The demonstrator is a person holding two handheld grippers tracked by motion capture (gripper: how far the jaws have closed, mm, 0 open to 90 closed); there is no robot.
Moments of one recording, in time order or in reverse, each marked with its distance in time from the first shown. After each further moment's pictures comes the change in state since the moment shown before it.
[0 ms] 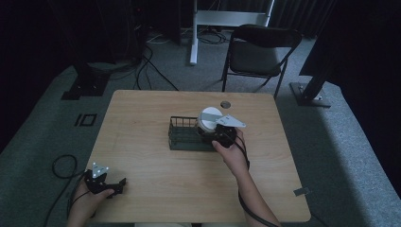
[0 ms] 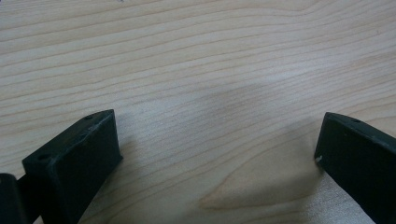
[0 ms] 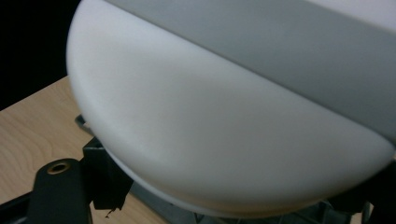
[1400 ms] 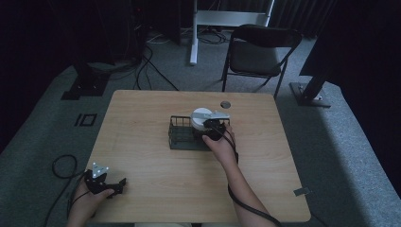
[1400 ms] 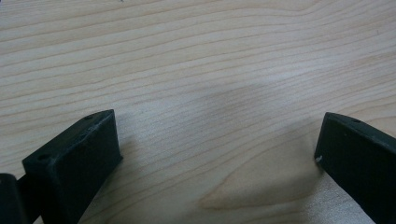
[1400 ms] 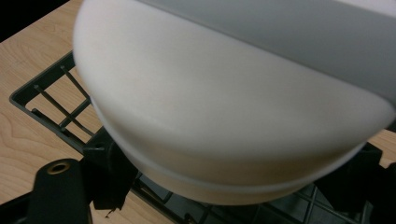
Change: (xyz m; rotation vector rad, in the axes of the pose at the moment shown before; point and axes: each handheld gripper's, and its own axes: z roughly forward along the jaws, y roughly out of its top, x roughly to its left) left arm 0.000 0.000 0.000 -0.001 0.000 -0.001; right arm 0.005 0.001 0.049 0.228 -0.051 0.022
